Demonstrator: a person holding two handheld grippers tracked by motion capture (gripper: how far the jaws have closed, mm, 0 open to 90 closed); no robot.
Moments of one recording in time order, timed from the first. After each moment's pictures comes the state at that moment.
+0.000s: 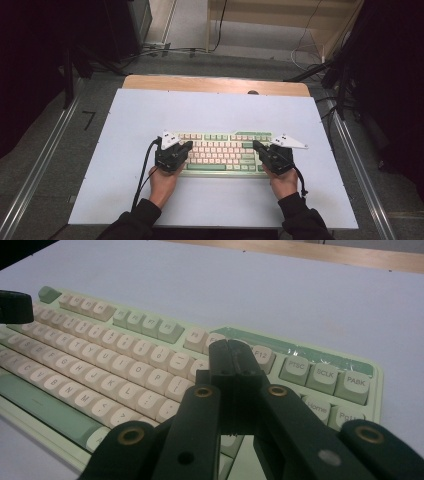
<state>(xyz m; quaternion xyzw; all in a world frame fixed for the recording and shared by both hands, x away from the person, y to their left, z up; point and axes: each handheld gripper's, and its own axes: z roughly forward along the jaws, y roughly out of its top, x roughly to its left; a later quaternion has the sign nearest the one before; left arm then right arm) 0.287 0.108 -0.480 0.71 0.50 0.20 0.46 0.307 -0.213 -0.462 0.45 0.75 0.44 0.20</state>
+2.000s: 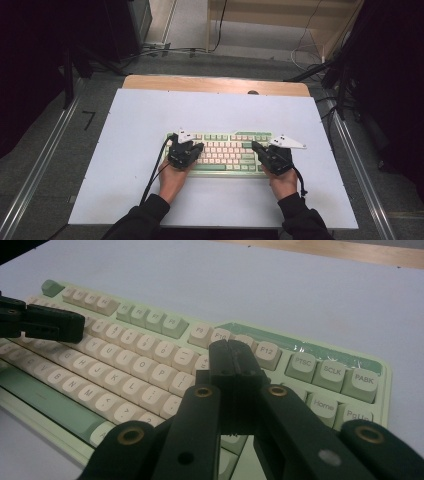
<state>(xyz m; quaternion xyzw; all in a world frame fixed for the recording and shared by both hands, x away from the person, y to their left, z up) 0.310 0.080 -0.491 0.75 0.48 0.16 0.42 0.307 -0.211 -0.463 0.45 0.76 0.44 0.20</state>
